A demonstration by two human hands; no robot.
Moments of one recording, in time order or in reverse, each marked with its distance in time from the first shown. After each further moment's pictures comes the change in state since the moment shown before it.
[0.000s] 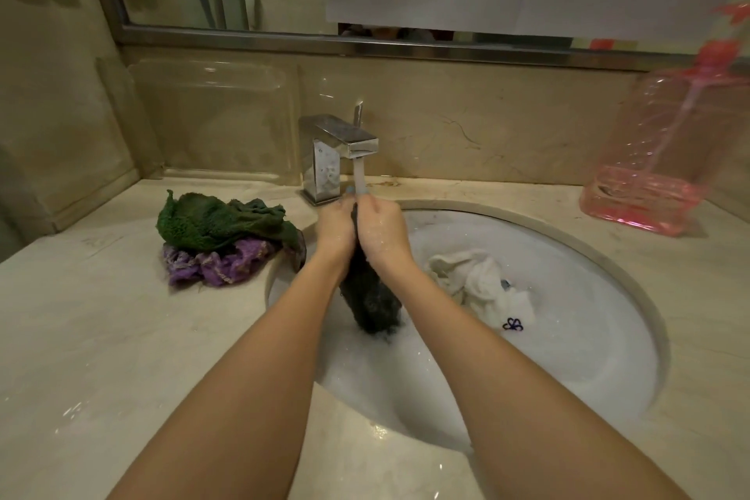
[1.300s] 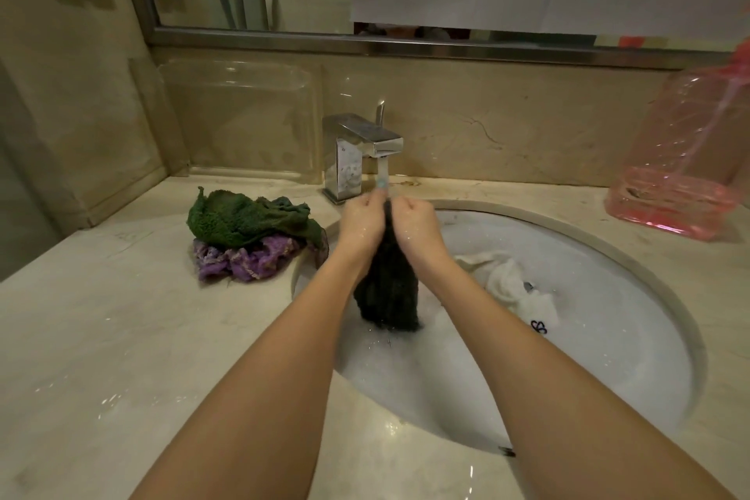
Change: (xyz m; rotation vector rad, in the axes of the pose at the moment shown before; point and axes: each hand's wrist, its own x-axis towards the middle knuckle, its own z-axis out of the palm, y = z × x) left_hand -0.006 0.009 -0.005 0.042 -0.035 0.017; right_hand 0.002 0.002 -0.012 0.038 -0.030 0.046
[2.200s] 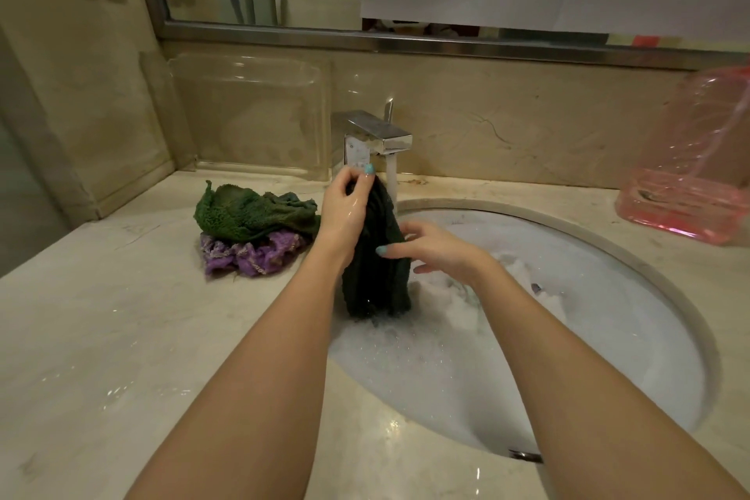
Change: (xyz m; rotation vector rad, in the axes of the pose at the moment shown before) left_hand 0.013 -0.005 -0.028 -0.041 0.022 0.309; right_hand 0.016 0.023 -0.028 -0.361 -0.521 0.157
